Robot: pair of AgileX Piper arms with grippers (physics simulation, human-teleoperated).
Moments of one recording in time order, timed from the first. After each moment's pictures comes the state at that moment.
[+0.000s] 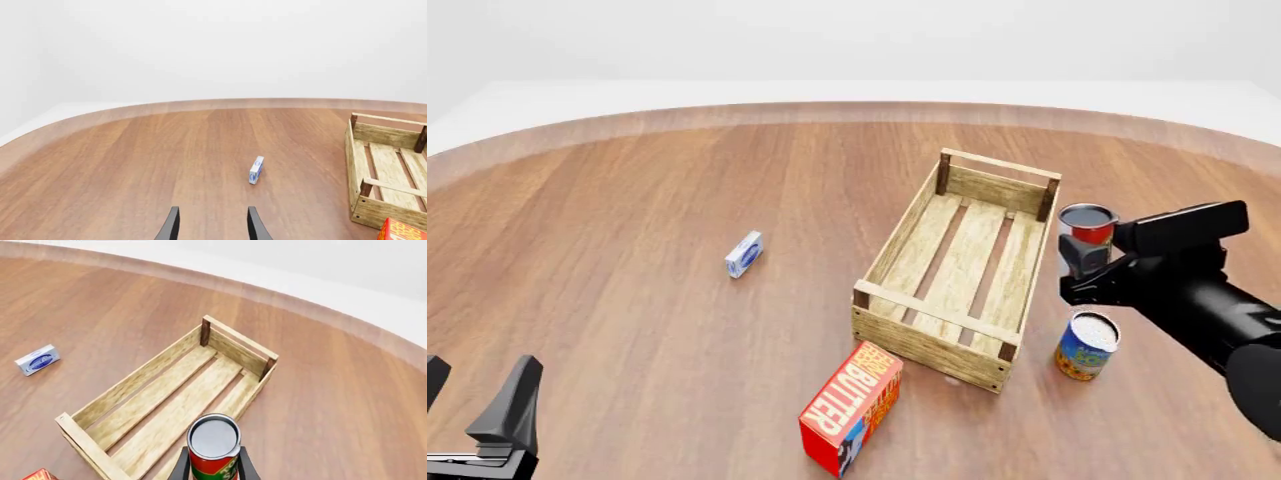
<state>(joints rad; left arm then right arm) 0.00 0.01 0.00 0.00 0.00 0.16 1.06 -0.52 -0.15 -0.14</state>
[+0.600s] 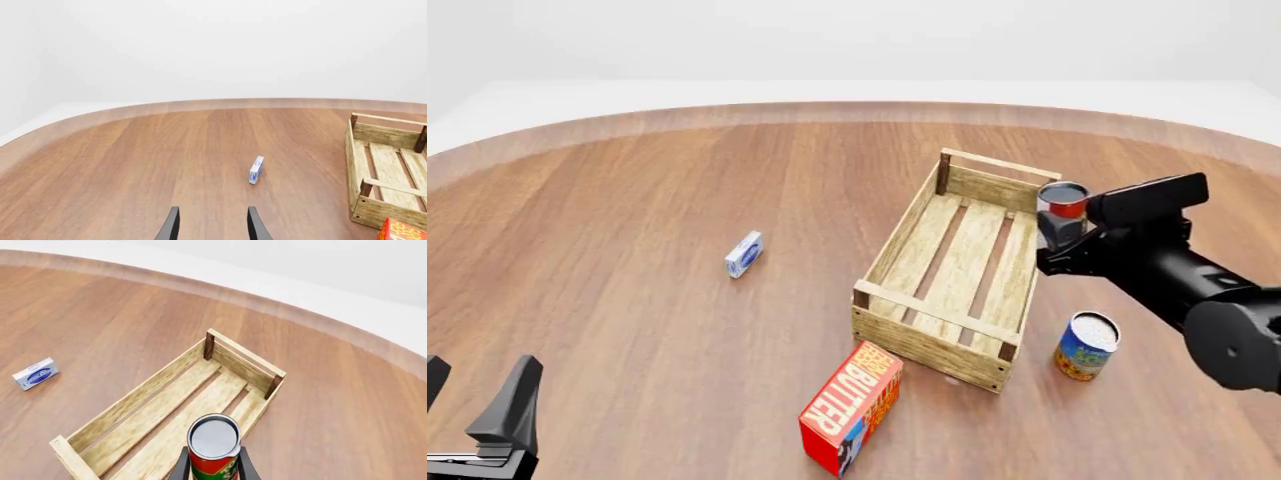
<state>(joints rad) 0.00 0.01 0.00 0.00 0.00 0.18 1.22 -0.61 -0.22 -0.14</state>
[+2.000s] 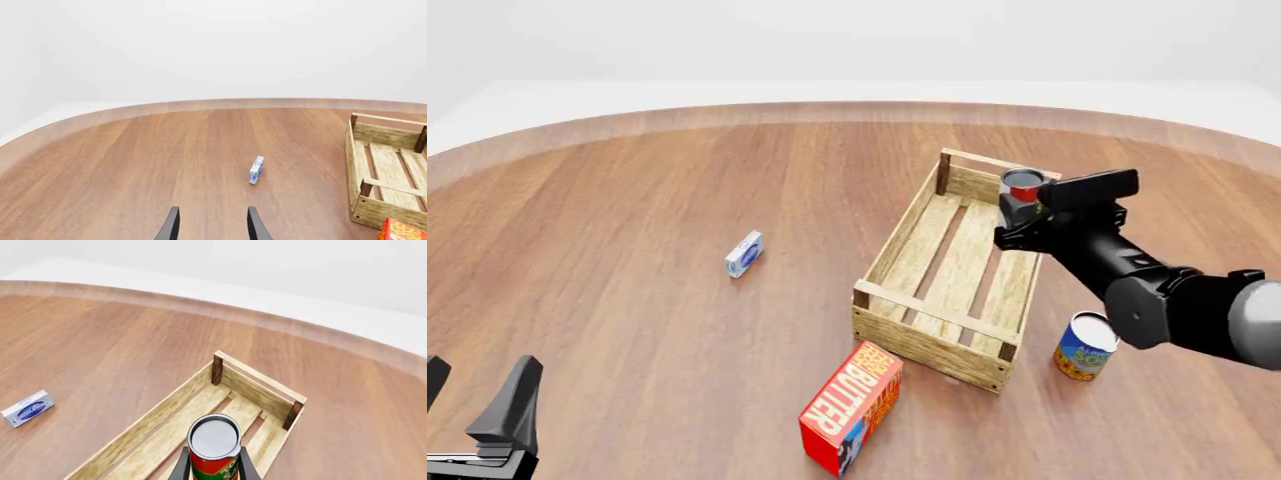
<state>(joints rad) 0.00 0.01 0.00 0.00 0.00 0.20 1.54 -0.71 -0.53 -0.08</state>
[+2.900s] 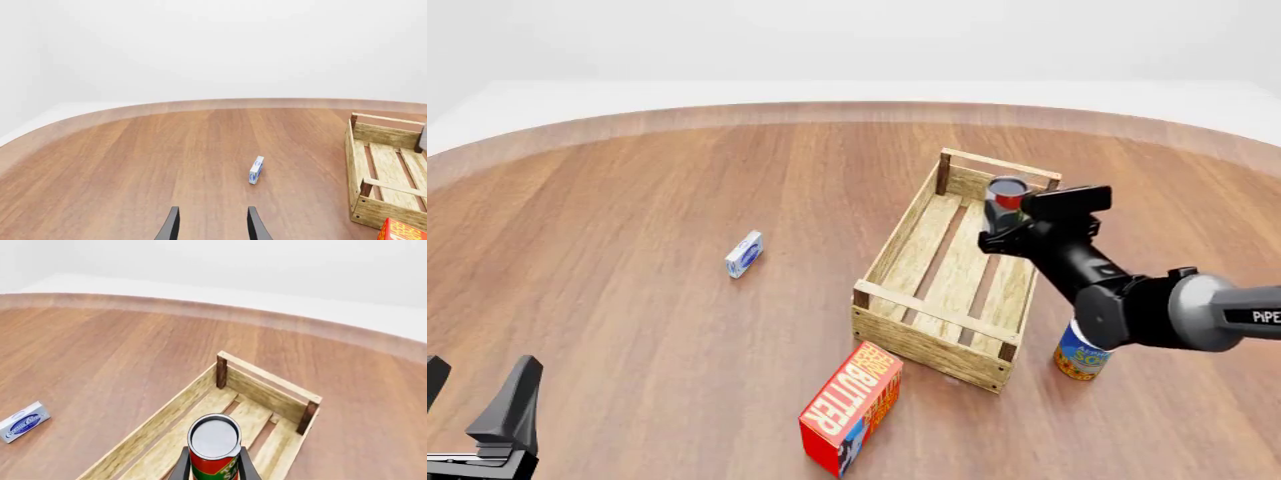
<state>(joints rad) 0.00 0.01 0.00 0.00 0.00 0.20 1.71 -0.74 -0.71 -0.02</state>
